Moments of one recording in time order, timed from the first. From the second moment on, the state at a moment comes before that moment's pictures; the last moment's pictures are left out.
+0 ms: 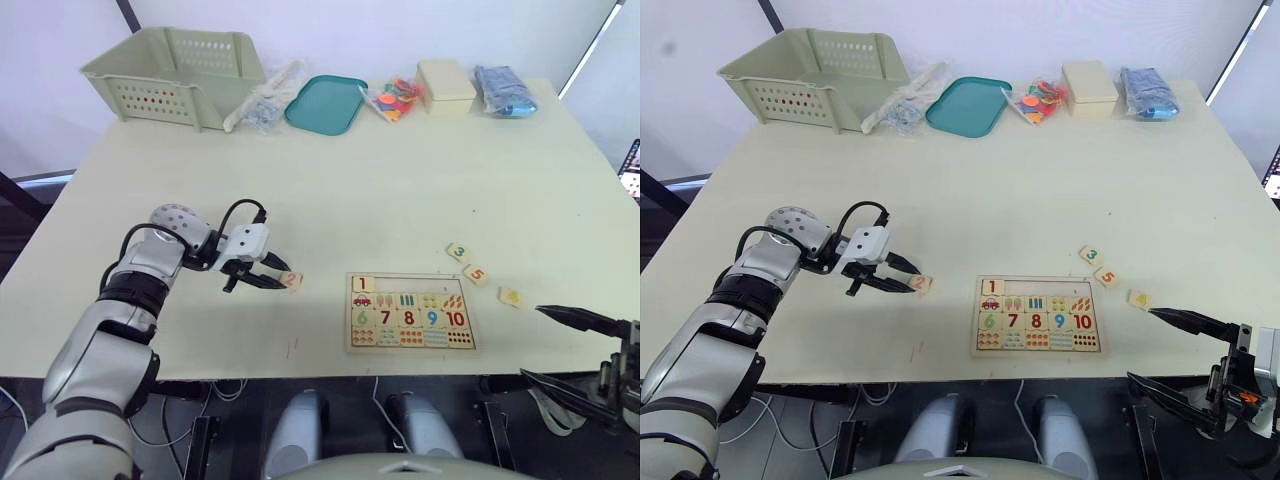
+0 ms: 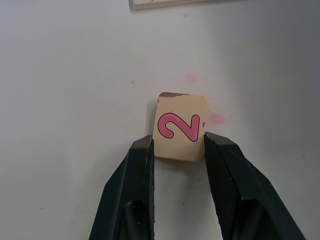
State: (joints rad) left arm -0.78 0.78 -0.41 0.76 -0.16 -0.34 -1.58; right arm 0.61 -0.68 -0.63 -0.55 0.75 0.12 1.26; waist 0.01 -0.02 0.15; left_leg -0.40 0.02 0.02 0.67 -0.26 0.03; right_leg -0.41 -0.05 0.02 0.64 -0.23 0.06
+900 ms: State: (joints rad) left arm -0.93 0.92 -0.55 -0.32 -0.08 0.94 -1.38; right arm 0.63 -0.66 -0.65 -0.58 0.75 0.10 1.23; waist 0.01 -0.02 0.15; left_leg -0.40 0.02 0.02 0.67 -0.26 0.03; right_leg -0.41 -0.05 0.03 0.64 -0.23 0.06
